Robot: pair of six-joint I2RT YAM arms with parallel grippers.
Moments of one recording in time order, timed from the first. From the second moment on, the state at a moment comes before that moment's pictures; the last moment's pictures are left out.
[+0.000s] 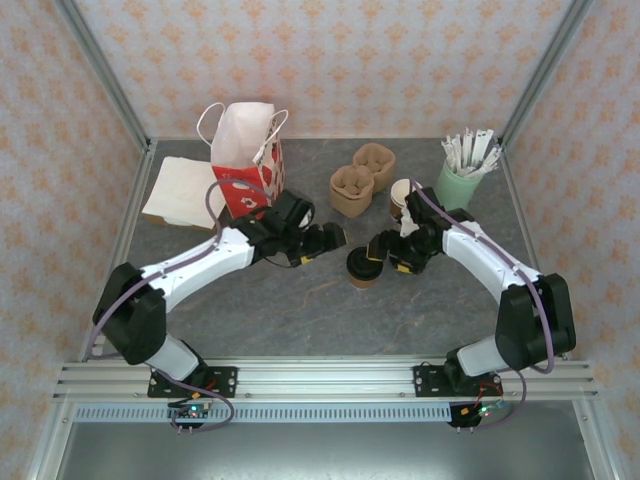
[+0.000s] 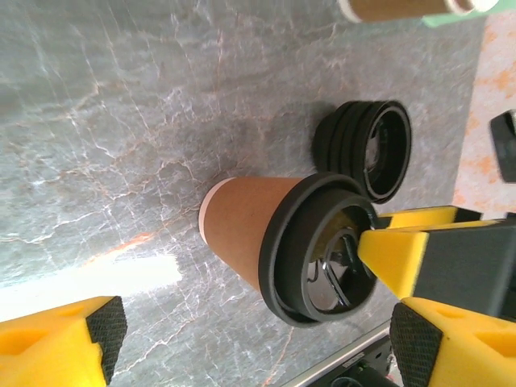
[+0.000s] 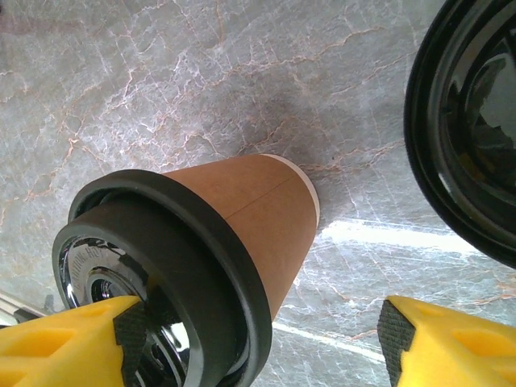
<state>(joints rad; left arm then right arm) -0.64 1.52 1.14 -0.51 0.28 -0.98 0.31 1.44 1.00 -0.82 -0.44 0.52</state>
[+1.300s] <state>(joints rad) 0.09 1.55 1.93 -1.18 0.15 -0.44 0.22 0.87 1.08 -0.71 -0.03 0.46</state>
